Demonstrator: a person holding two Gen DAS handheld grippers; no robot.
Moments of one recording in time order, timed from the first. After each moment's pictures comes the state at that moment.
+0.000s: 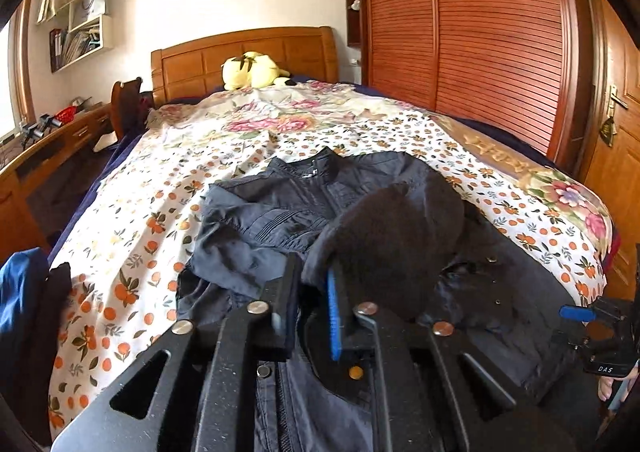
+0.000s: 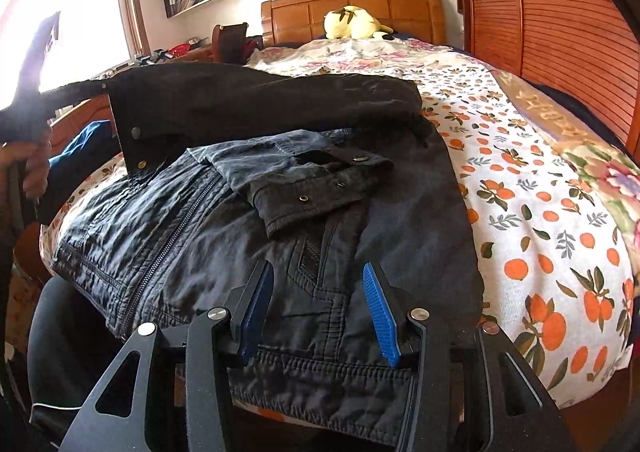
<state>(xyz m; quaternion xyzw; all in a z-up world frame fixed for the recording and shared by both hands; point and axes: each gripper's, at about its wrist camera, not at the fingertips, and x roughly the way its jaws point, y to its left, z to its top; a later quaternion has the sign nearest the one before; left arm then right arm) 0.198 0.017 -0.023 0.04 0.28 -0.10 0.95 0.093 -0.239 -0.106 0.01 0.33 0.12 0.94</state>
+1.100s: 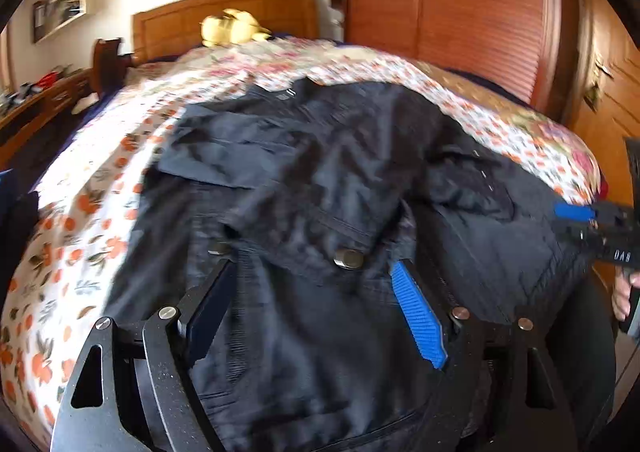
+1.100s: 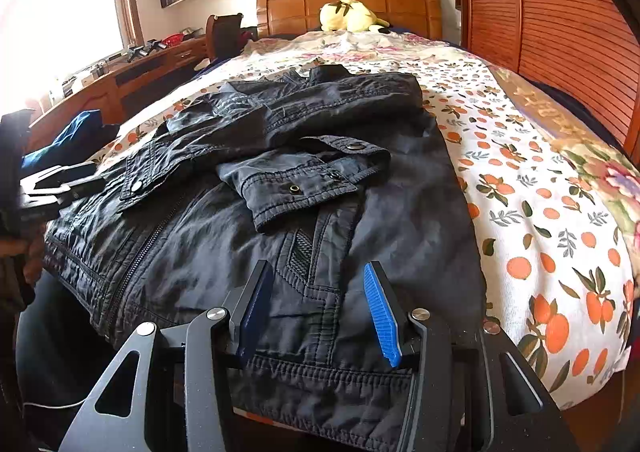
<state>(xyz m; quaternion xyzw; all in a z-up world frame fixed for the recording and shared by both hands) 0.162 0.010 -0.124 0.05 0.35 -0.14 0.92 0.104 -0.239 -0.112 -0.01 0.34 0.11 0.93</state>
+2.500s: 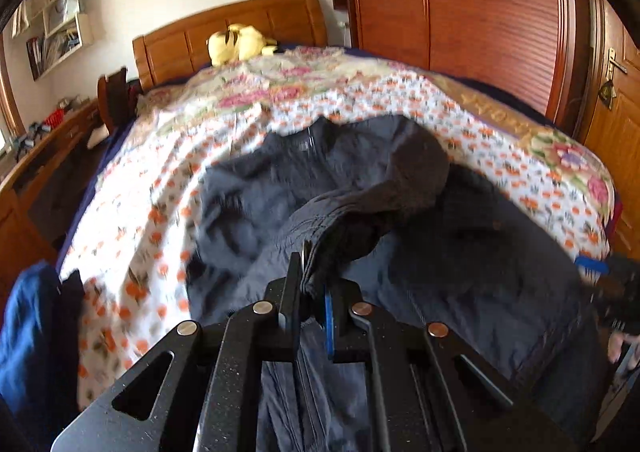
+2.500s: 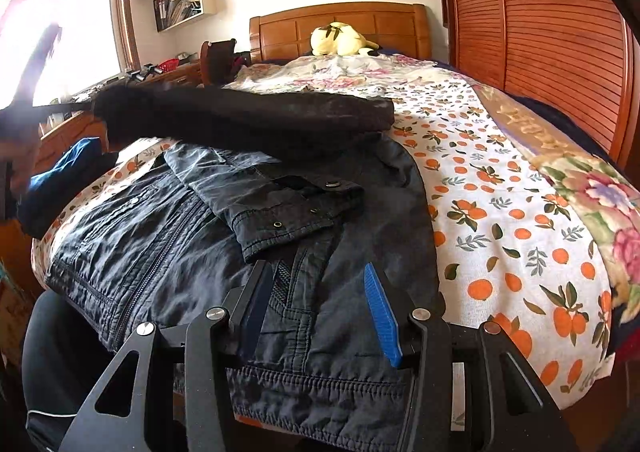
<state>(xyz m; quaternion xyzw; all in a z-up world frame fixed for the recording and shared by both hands) 0.206 0.012 -0.023 0.09 0.35 -0.11 0.93 0.092 -0.261 -0.095 0.00 0.30 0.10 0.95</state>
